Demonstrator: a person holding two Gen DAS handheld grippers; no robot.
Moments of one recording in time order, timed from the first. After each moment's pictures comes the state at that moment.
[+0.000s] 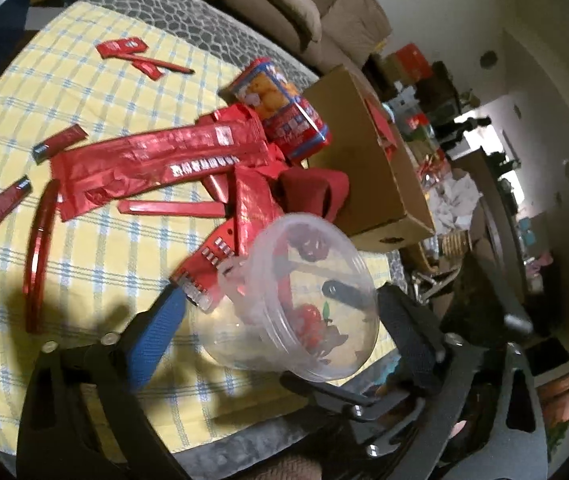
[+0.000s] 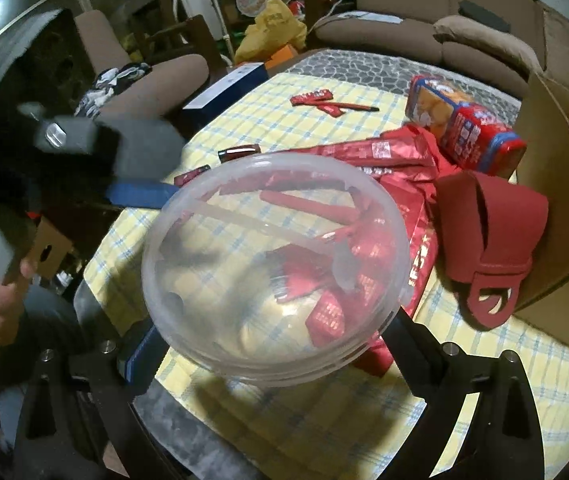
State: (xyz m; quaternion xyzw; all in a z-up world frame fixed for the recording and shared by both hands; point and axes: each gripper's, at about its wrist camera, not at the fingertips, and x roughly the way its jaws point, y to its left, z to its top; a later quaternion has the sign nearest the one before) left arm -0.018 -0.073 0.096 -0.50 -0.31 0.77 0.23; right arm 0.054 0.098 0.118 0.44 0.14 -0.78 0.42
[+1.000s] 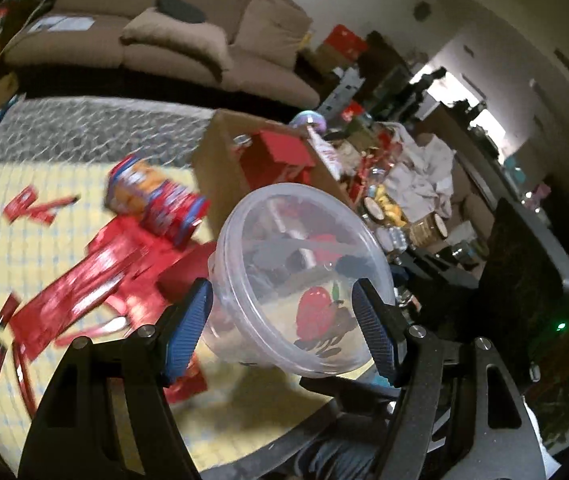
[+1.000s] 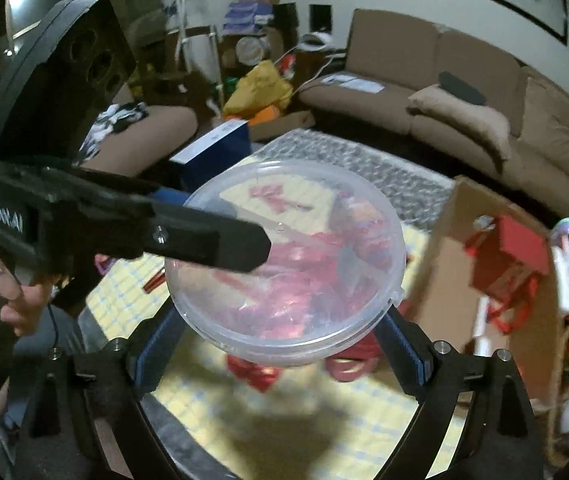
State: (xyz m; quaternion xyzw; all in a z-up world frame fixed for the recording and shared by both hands) left arm -0.070 0.049 0.256 -0.44 -0.18 0.83 0.30; right arm 0.006 0.178 0.282 0.36 0.18 -0.82 0.40
